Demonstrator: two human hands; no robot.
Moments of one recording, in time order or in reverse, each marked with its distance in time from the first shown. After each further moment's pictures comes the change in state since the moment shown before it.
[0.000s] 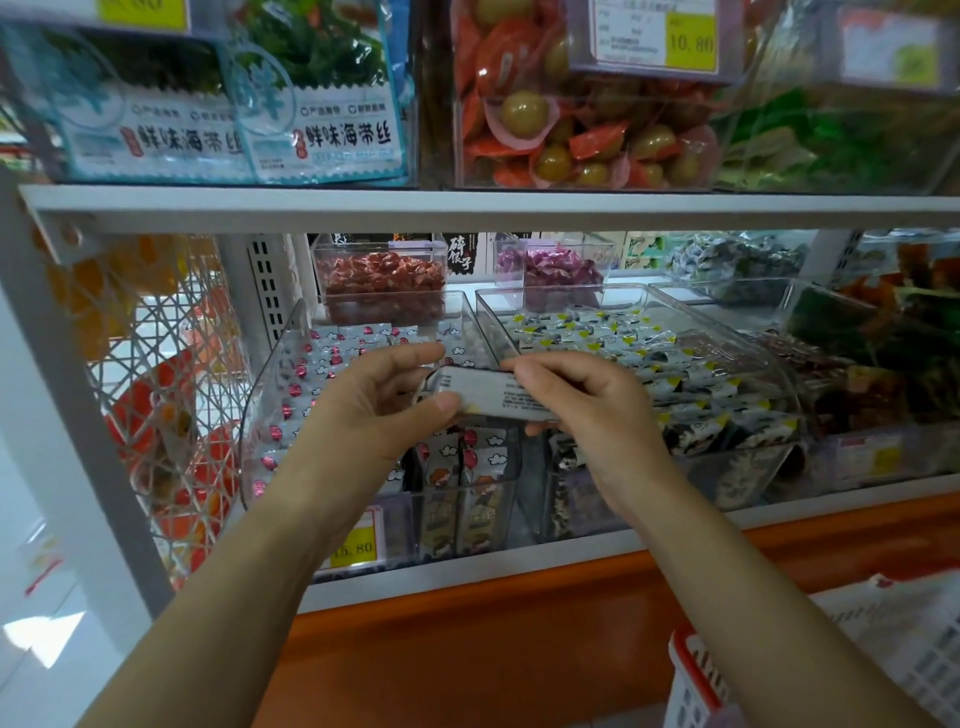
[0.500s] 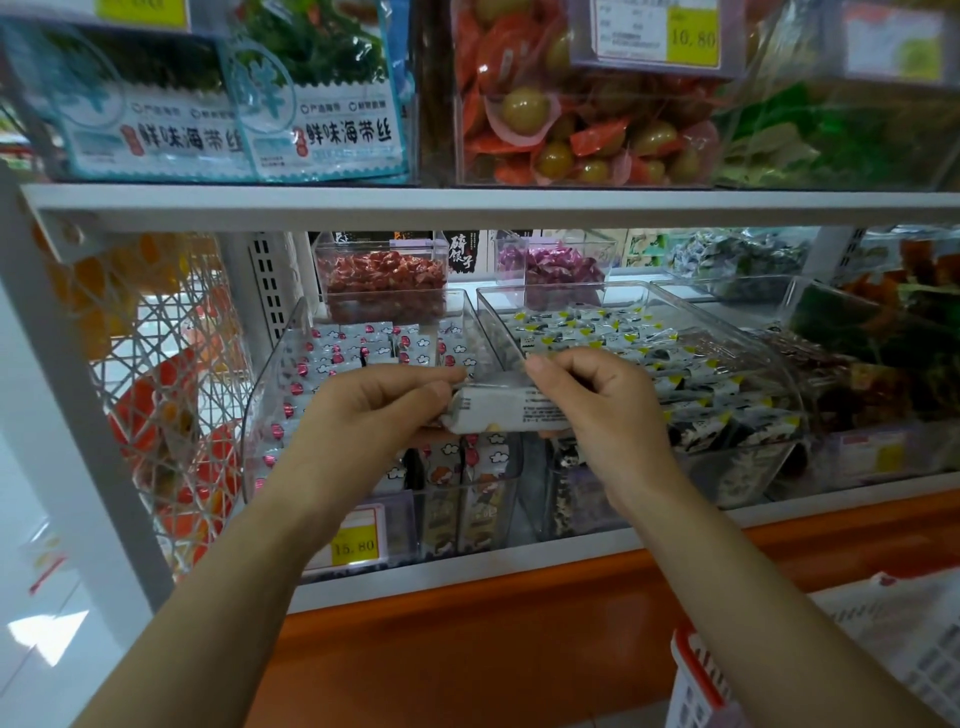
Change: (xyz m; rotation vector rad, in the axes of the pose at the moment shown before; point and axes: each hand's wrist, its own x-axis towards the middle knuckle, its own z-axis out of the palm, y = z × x) left_hand -0.002 0.008 0.000 0.106 -0.021 0.008; right_hand 0.001 0.001 0.000 -0.184 0.094 -0.102
